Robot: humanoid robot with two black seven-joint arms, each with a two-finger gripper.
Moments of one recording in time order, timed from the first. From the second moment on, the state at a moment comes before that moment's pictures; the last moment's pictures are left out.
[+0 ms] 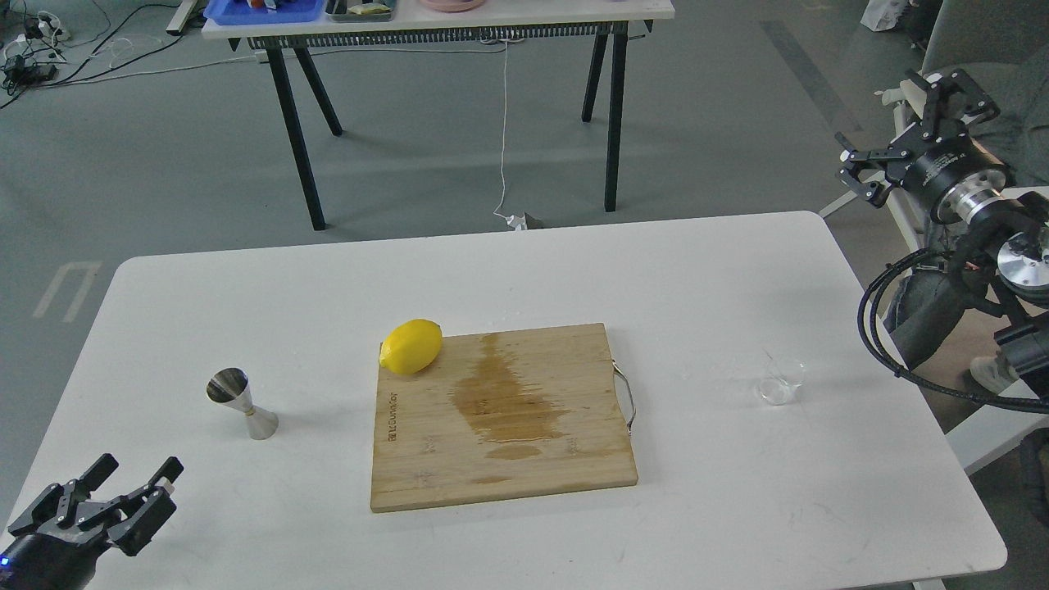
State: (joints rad) left arm 0.11 0.61 -1.00 -0.96 1.88 0.49 -0.49; right arm 0.78 -0.47 1.09 0.44 0.06 0.49 -0.12
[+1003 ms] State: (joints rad) left arm -0.15 0.40 -0.85 -0.68 1.90 0.49 -0.49; right arm 0.71 -0.46 1.03 0.62 0.16 0.49 -0.21
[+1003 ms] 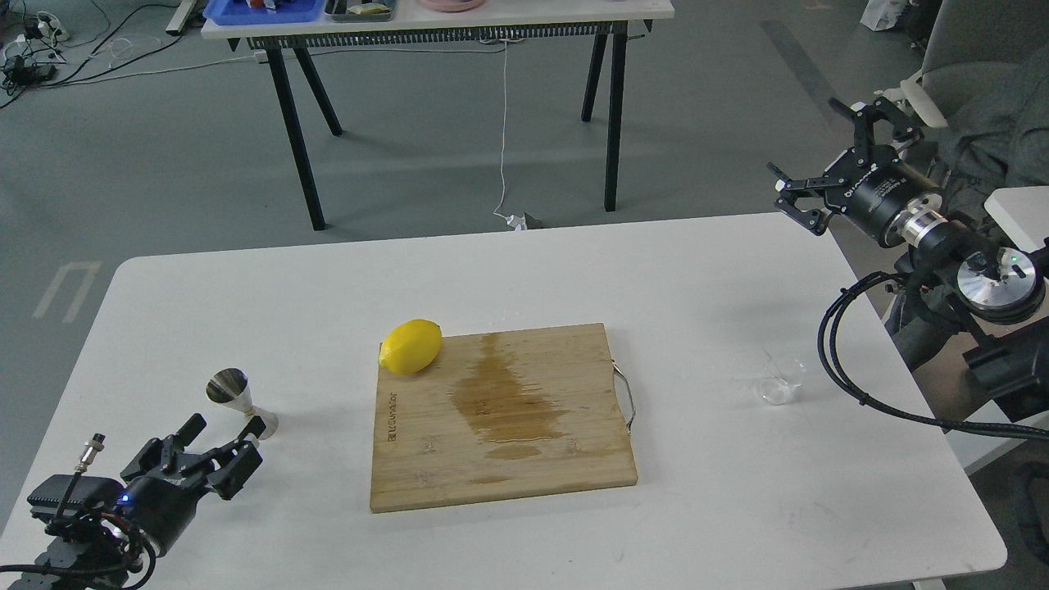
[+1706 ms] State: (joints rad) left arm -0.28 0.32 -0.80 -0.51 1.90 0.49 -0.49; right arm 0.70 -0.48 1.04 0.62 0.16 0.49 -0.21
